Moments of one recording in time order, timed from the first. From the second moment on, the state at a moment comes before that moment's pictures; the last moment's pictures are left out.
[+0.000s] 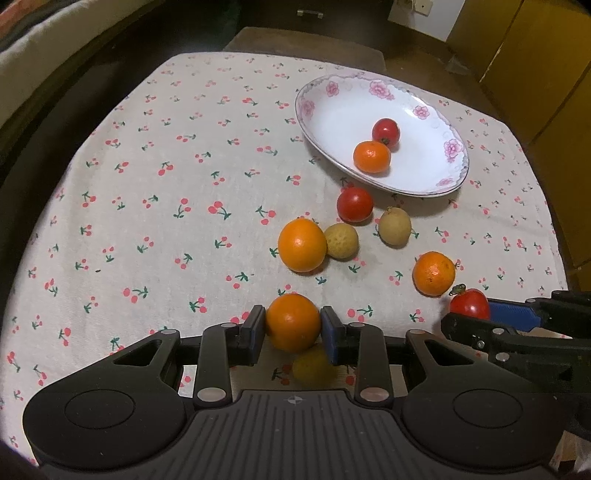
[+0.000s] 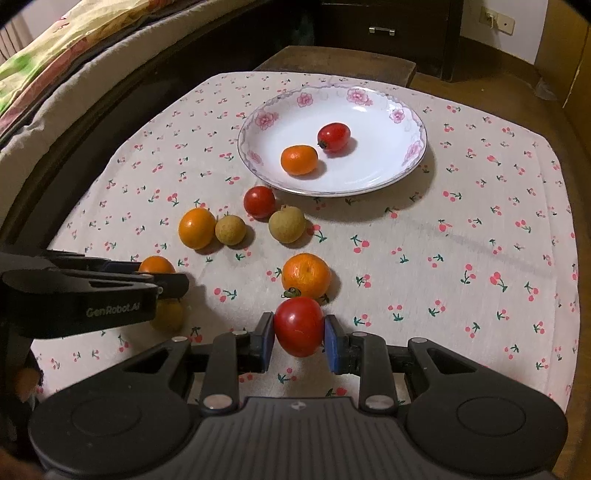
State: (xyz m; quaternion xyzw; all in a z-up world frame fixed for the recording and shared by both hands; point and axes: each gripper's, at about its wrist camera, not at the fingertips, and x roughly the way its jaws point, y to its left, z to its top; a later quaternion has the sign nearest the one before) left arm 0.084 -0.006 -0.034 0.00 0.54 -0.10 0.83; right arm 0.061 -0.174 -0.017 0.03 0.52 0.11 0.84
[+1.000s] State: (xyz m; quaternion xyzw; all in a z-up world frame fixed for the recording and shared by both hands) left arm 0.131 -0.037 0.006 -0.02 0.50 -0.12 0.85; right arm 0.120 -0.194 0.017 0.06 0.48 0.10 0.87
